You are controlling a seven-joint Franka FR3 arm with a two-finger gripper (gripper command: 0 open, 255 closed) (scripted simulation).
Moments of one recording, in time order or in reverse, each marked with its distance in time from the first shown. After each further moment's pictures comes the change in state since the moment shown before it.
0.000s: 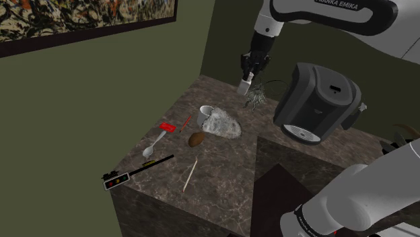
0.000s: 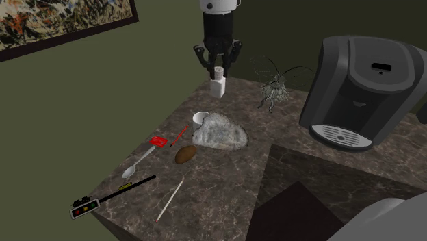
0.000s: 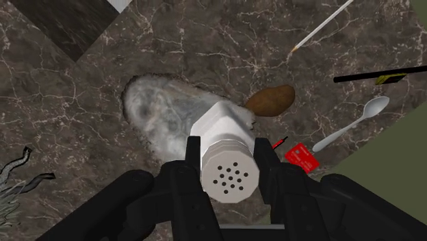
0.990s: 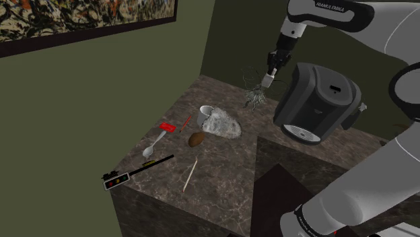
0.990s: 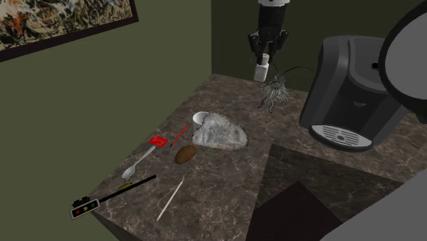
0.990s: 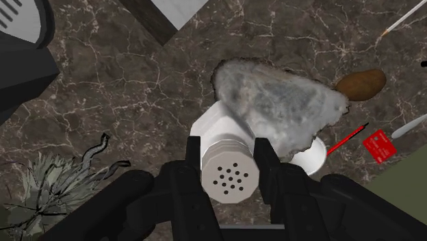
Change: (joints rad) arm -0.158 0.127 -0.200 0.145 -0.018 -0.011 -0.356
